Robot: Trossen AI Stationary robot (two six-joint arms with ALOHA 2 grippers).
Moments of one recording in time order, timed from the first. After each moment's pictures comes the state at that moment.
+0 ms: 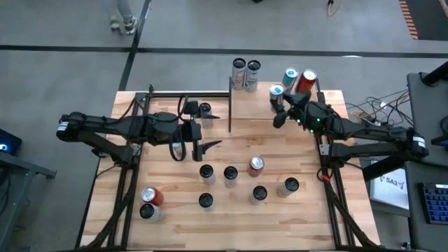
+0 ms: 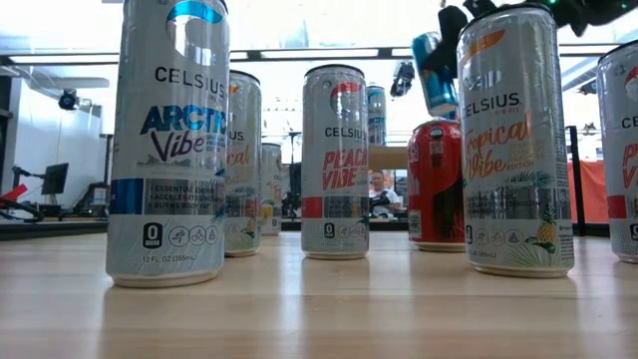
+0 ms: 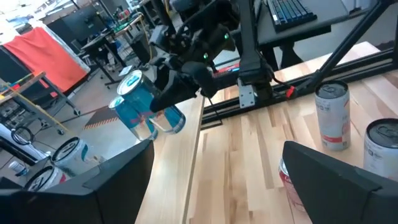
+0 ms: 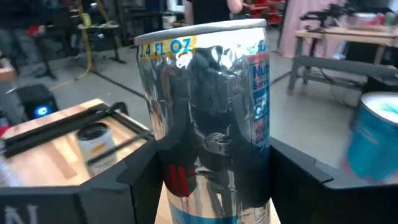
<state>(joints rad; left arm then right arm) -0.12 1.27 1.27 -0.25 -0.35 0.36 -0.29 0.86 0.61 0.15 0.50 0.10</state>
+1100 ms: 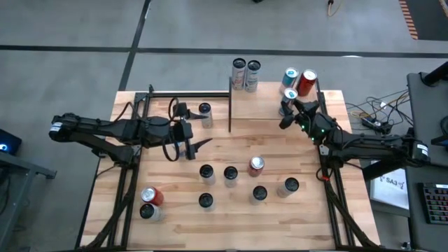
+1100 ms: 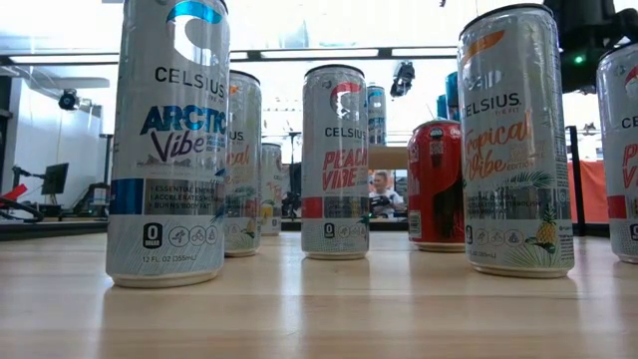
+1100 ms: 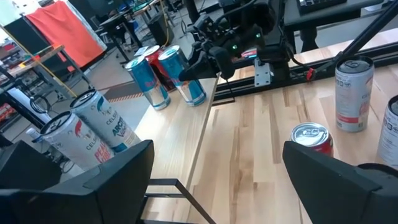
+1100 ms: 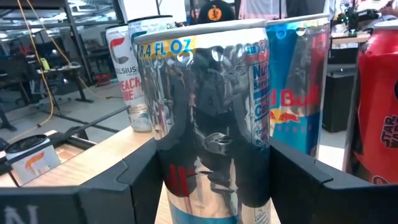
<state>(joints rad) -0.12 1.14 1.08 -0.22 -0.45 0.27 -0.37 0.77 0.23 0.57 0.61 0.13</state>
